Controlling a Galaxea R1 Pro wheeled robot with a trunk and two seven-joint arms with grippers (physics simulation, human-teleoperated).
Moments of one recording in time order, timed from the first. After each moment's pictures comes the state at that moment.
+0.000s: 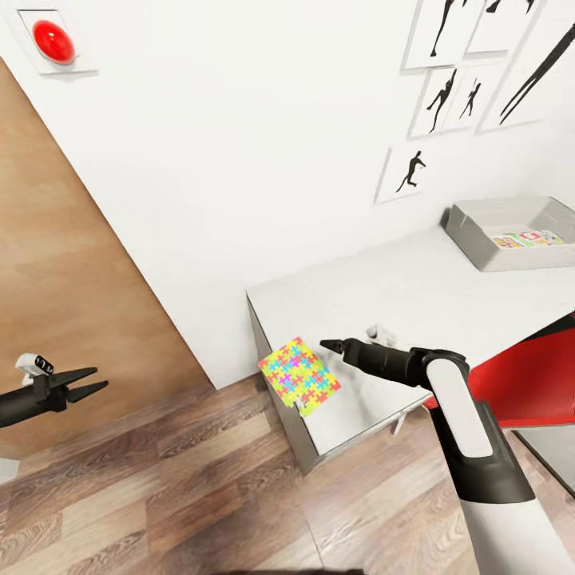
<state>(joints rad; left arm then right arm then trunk) -0.78 0.71 -0.03 -0.50 0.56 0.75 -1.56 -0.63 -0.06 0.09 -1.59 -1.08 1.04 -0.32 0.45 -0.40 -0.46</state>
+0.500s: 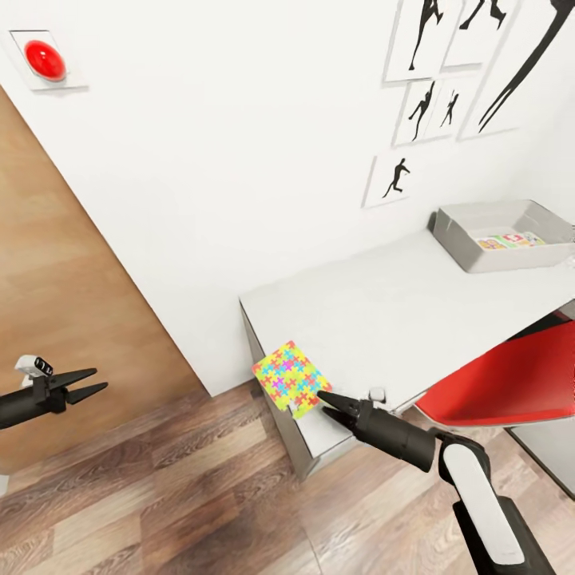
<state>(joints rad) -0.78 0.71 -0.03 -0.49 0.56 0.75 -1.56 -0.28 -0.06 0.00 -1.59 -1.09 1.01 0.39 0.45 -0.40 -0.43</state>
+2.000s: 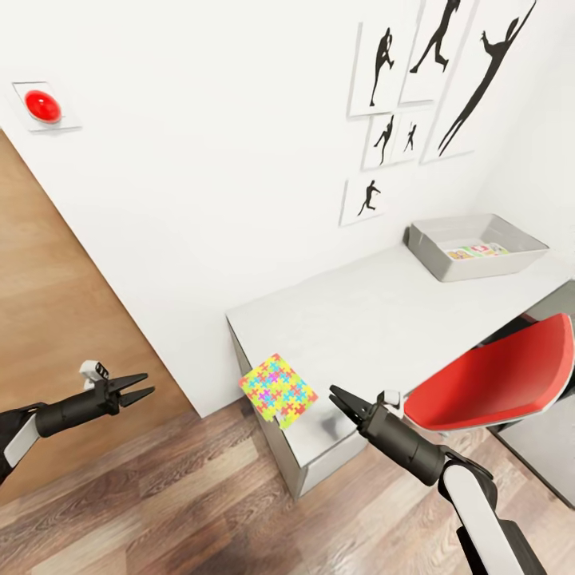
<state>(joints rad) -0.78 0.53 -0.04 -0.49 0.55 0.73 -1.47 -0.21 -0.06 0.01 -1.59 -1.04 0.75 0.61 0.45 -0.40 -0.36</state>
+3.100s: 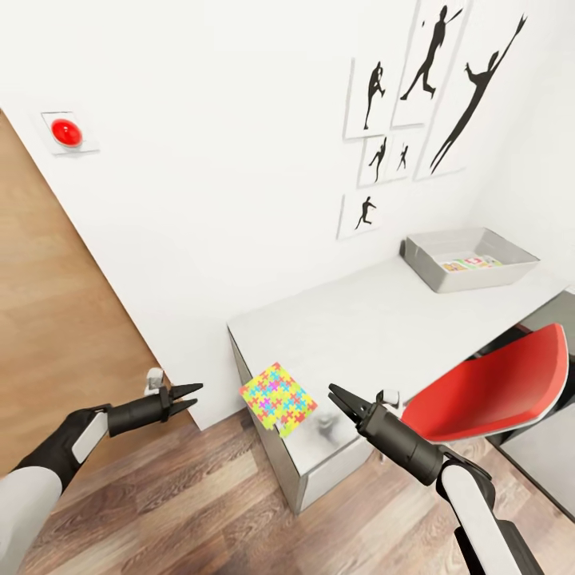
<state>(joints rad) -0.78 0.33 -0.04 -0.49 0.55 0.70 -1.13 -0.21 -0.06 0.01 -1.59 -1.03 0.74 0.61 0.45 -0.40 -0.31</state>
